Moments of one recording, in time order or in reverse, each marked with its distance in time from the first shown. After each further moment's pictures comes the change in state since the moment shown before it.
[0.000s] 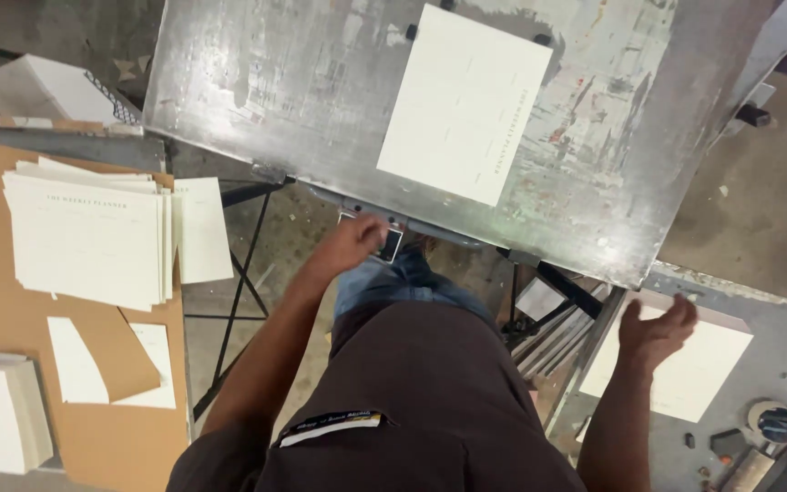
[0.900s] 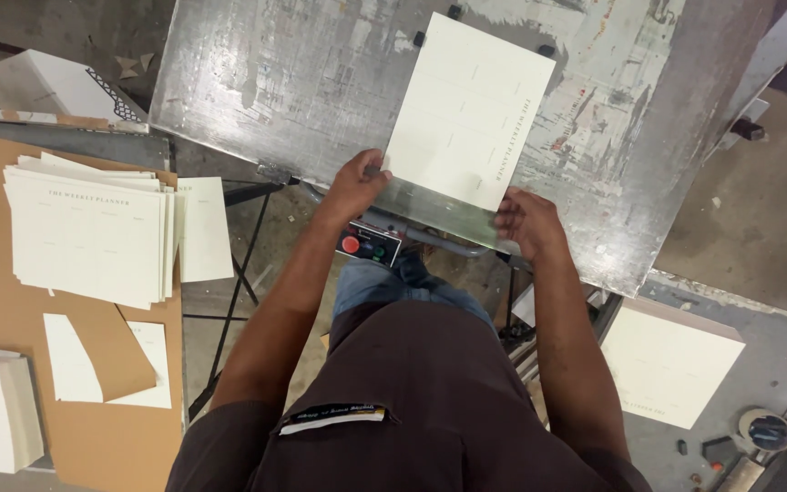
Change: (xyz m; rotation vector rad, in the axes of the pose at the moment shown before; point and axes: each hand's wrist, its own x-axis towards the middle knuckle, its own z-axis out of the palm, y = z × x) left_hand 0.083 0.026 -0.031 -0.065 0.223 -0.252; right_hand 0.059 -0.318 -0.043 1.296 -0.972 0.441
